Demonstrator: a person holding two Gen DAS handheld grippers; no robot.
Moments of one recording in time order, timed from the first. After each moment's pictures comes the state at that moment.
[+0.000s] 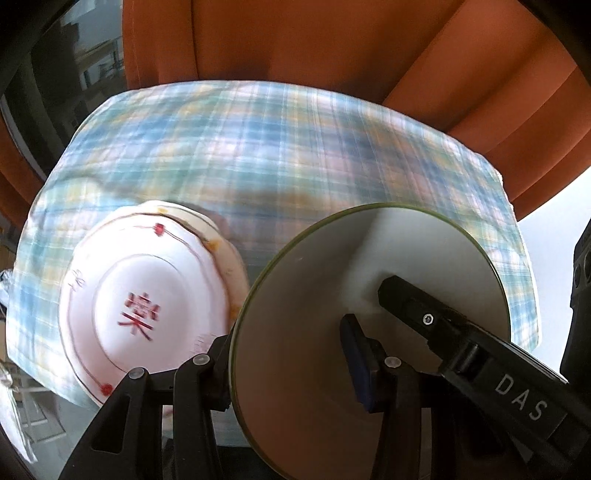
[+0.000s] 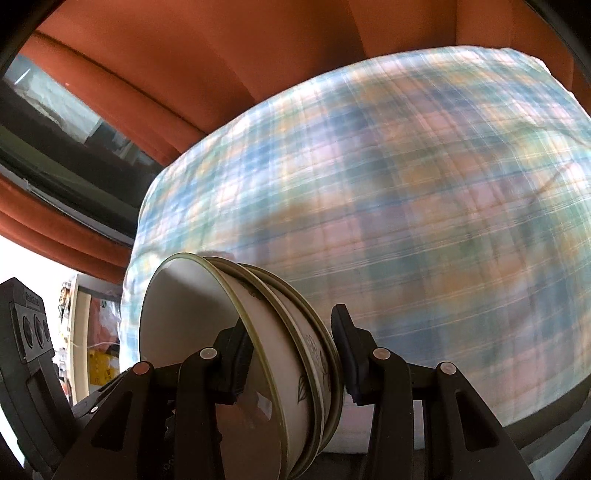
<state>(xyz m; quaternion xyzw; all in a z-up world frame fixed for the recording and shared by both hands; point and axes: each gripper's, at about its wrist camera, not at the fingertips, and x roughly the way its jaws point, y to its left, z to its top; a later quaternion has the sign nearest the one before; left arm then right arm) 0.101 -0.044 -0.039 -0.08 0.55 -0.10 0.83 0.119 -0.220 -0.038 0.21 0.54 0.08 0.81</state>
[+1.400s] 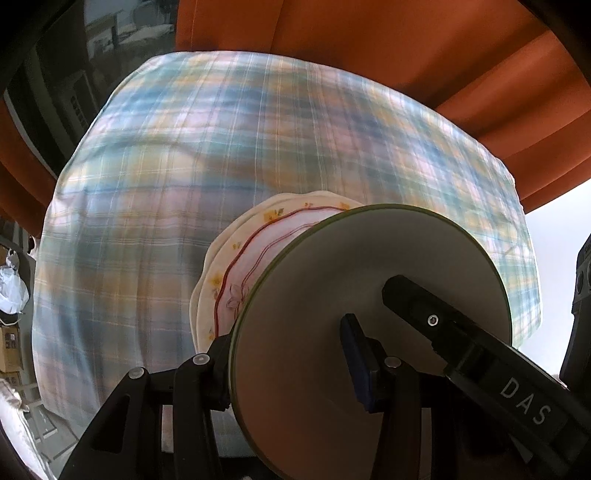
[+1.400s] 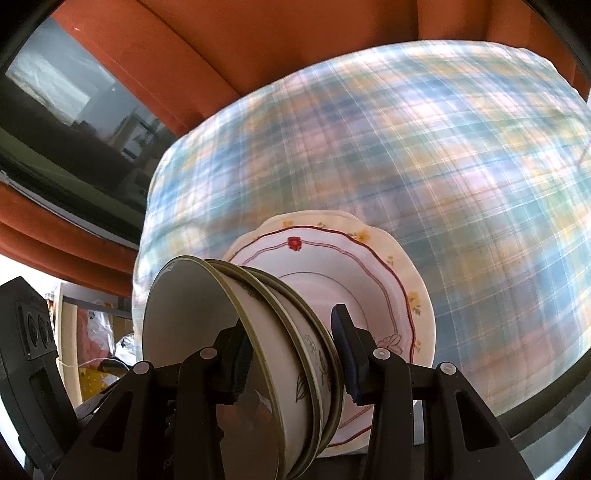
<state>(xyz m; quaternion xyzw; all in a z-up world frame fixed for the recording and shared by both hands) 0.131 0.128 -0.070 -0.09 0.59 -0.13 0.79 0.133 -0.030 -0.060 0.20 0.56 0.03 0.80</state>
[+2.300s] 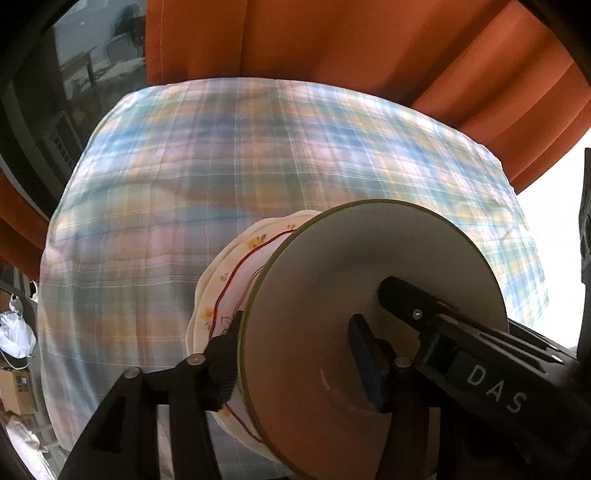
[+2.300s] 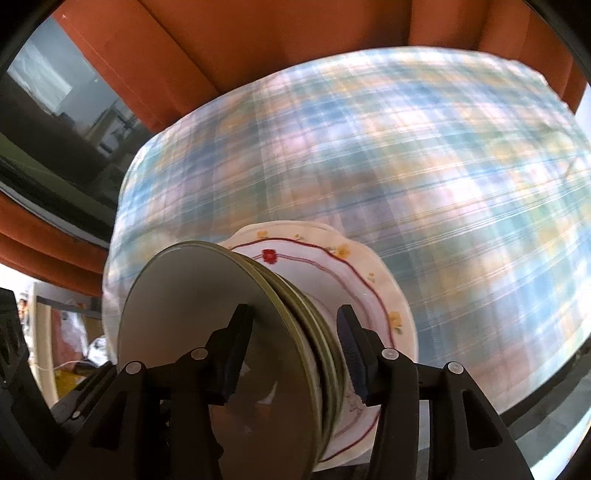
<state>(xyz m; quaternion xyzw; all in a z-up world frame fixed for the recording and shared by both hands) 0.130 0.121 -0.064 -0.04 0.55 -0.16 0.82 0.145 -0.027 -0.063 0.16 0.56 -0.02 0.81</state>
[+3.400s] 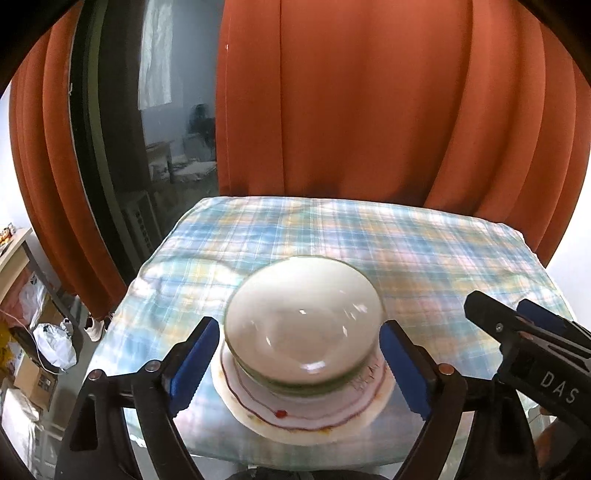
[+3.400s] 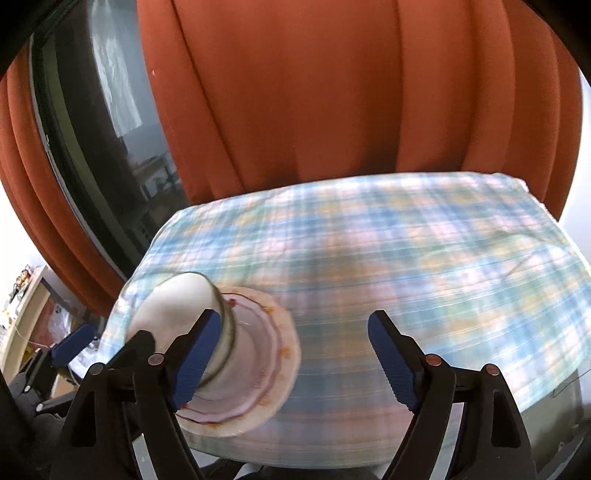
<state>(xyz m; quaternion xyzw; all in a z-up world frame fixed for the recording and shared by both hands) 0.006 0.070 -0.003 -0.02 0.33 -0.02 0.94 0.042 -0.110 0.017 0.07 0.37 0.03 0.93</state>
